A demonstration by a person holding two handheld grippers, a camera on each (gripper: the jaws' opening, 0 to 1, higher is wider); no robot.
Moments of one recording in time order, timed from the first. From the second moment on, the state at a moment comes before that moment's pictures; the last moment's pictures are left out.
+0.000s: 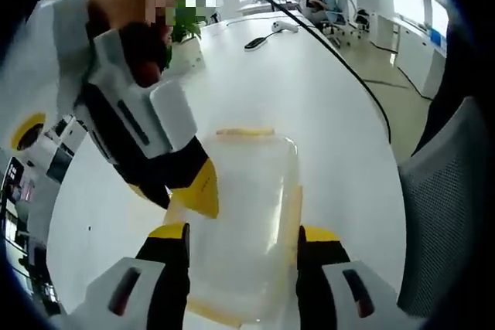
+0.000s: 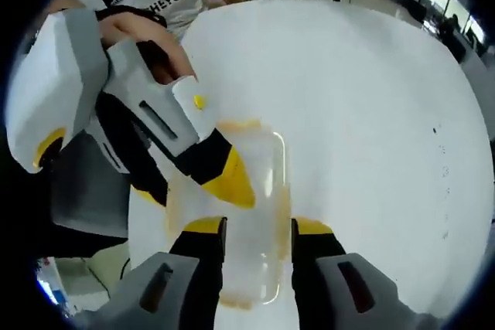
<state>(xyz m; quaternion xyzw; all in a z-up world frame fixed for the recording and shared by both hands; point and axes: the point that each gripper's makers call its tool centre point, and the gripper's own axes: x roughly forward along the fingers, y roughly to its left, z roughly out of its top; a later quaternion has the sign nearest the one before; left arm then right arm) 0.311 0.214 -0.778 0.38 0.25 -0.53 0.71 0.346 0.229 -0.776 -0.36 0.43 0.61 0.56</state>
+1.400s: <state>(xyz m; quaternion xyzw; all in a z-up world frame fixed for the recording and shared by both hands) 0.318 0.243 -0.799 0.40 0.35 -0.54 0.65 0.310 0.173 -0.791 -0.42 0.38 0.58 0.59</state>
